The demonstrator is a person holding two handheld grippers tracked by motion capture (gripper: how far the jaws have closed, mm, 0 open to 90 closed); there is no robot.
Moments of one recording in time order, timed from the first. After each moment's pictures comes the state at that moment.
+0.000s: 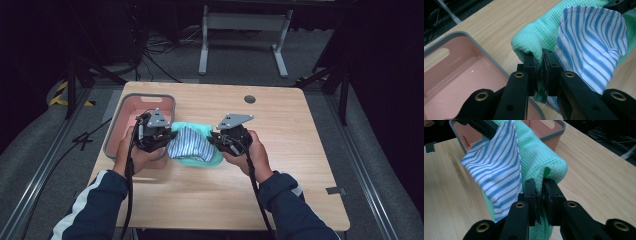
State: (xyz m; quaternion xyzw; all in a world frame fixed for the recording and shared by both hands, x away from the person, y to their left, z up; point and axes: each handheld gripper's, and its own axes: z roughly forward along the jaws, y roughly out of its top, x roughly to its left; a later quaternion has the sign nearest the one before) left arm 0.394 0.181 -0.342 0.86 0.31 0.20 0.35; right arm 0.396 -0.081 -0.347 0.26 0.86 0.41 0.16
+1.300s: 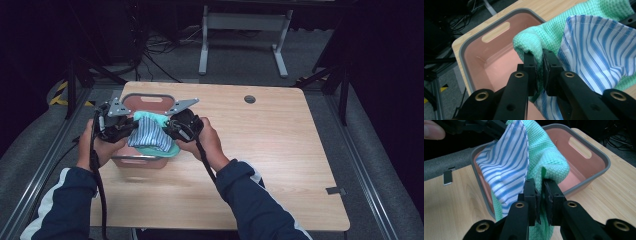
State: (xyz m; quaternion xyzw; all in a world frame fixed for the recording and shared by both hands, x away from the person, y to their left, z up) left arm 0.402 0.265 -0.327 0.83 0.38 0.26 0.31; right arm 0.425 0.037 -0.336 0.24 0.87 0.42 0.13
